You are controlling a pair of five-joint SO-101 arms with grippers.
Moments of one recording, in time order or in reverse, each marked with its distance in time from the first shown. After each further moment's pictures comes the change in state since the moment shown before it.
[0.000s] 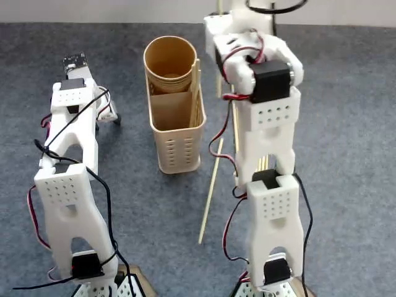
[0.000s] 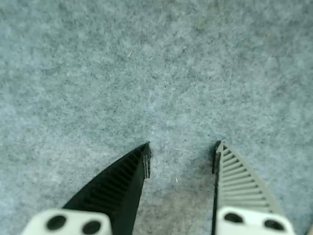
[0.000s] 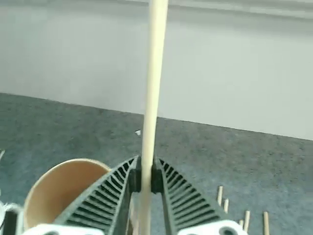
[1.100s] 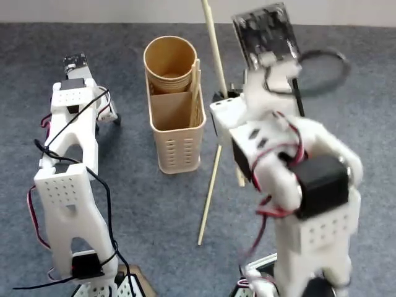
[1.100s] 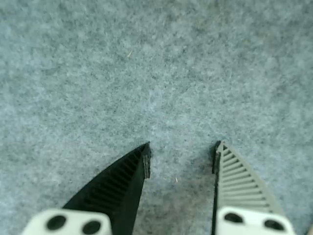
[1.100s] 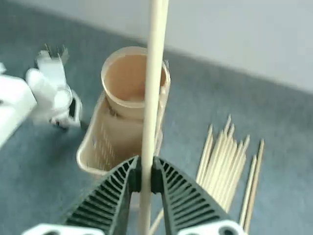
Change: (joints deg) left arm 0.0 0.0 0.0 0.0 0.0; right arm -6.3 -67.2 78.6 -7.0 3.5
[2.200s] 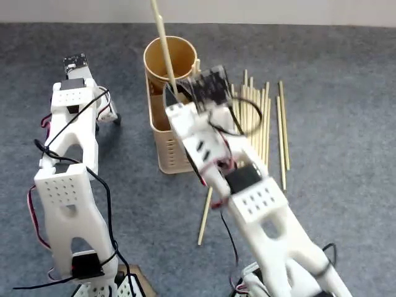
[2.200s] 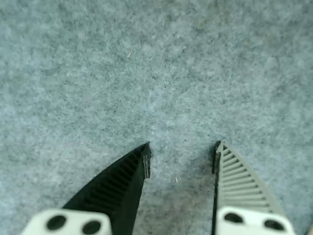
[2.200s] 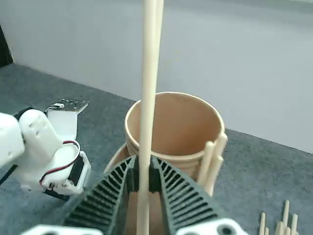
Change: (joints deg) left arm 0.0 0.0 0.0 0.0 -0.2; right arm -7.3 -5.5 61.0 -73.1 0.0
